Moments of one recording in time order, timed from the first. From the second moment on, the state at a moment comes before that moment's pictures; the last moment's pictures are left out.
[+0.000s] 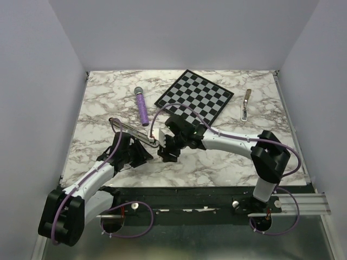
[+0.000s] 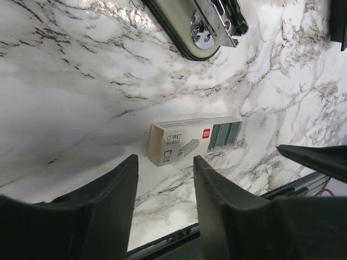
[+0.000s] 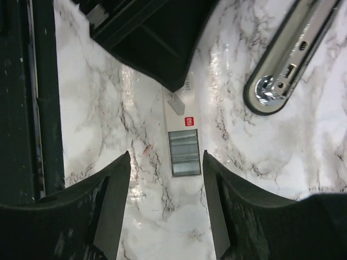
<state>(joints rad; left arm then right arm) -0.31 0.99 0.35 -0.22 0.28 -0.85 0.98 1.79 1.24 -0.35 -0.42 -0.50</state>
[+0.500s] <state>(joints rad) -0.31 1.07 0.36 -0.20 0.27 -0.82 0.84 1.76 1.04 -0.20 -0.35 0.30</state>
